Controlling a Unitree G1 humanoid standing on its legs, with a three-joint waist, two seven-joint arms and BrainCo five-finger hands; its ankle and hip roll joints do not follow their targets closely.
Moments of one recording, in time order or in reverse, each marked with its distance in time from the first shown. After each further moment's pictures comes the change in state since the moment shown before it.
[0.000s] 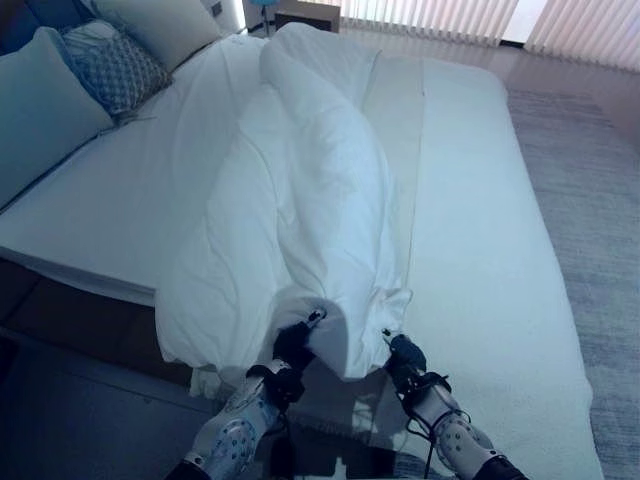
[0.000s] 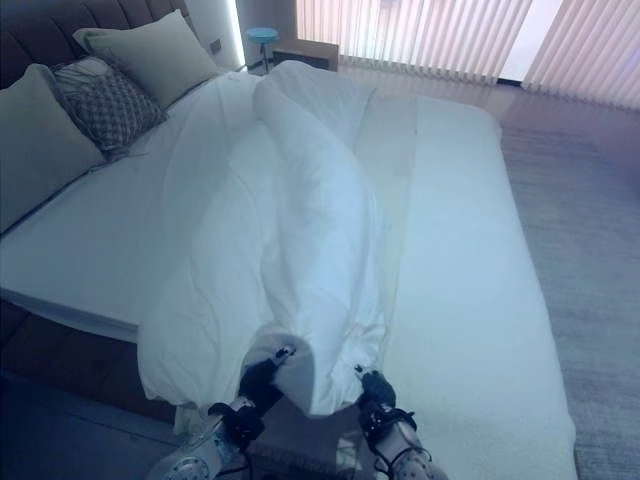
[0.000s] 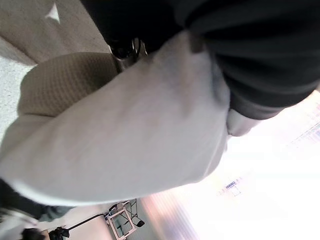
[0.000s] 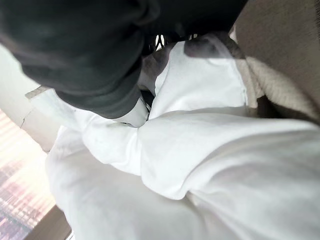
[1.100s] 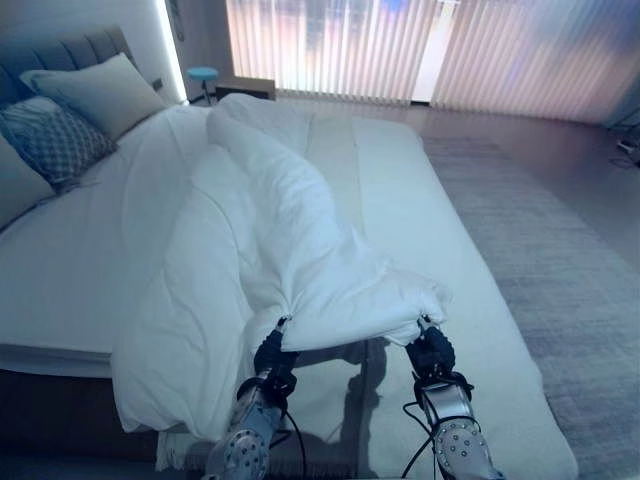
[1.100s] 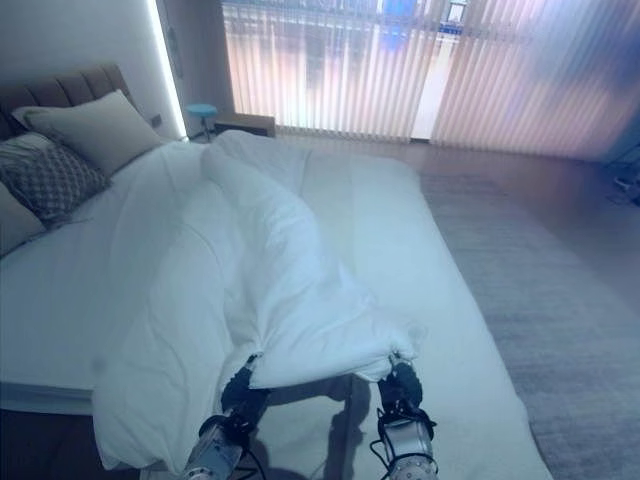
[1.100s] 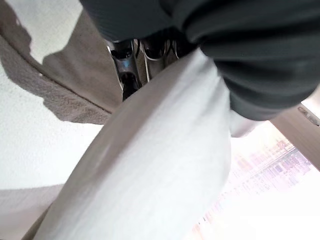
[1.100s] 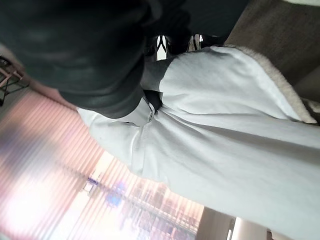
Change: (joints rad) left arm 0.115 -0.289 0.266 0.117 0.040 -0.031 0.208; right arm 0.124 0.194 -0.270 -0.190 0.039 -0.102 -0.131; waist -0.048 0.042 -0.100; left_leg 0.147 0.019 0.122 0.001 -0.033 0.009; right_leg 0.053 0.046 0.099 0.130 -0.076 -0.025
